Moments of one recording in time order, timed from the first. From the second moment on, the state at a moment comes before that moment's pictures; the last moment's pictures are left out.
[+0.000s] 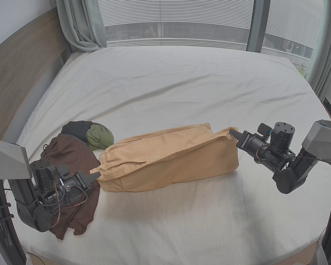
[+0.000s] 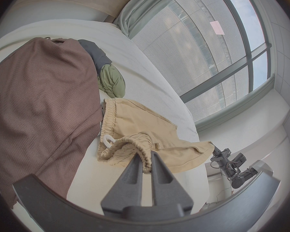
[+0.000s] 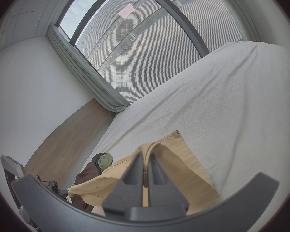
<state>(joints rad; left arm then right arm) -0.08 2.17 -0.29 -1.55 -0.39 -0.72 0.24 2.21 -0.80 -1.34 0.21 0.56</state>
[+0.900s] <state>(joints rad) -0.08 2.24 -0.40 -1.55 -0.31 -0.77 0.26 2.26 -1.10 -1.05 0.21 0.49</state>
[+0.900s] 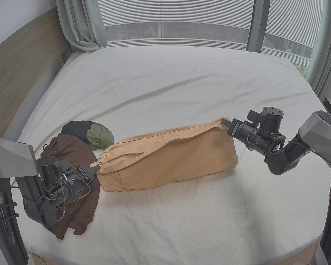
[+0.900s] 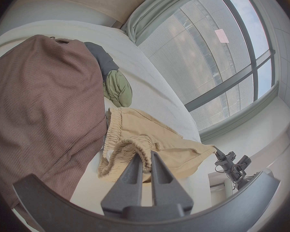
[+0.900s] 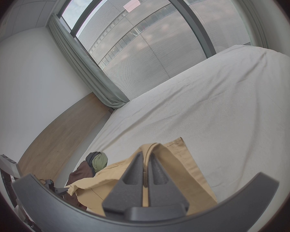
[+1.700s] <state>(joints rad) -0.07 2.34 -0.54 -1.55 -0.28 -0.78 0.25 2.39 -1.27 -1.02 0.21 0.48</state>
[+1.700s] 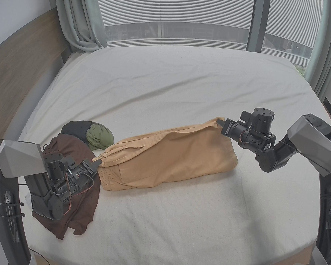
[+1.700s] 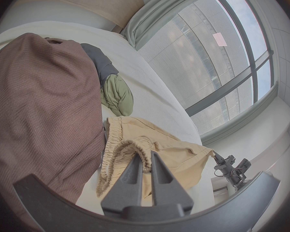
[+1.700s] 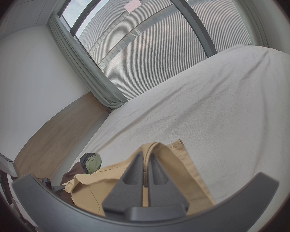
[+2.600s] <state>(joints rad) -0.06 2.38 -0.63 -1.55 -0.28 -0.78 0.25 2.48 -1.40 -1.03 0.19 0.48</state>
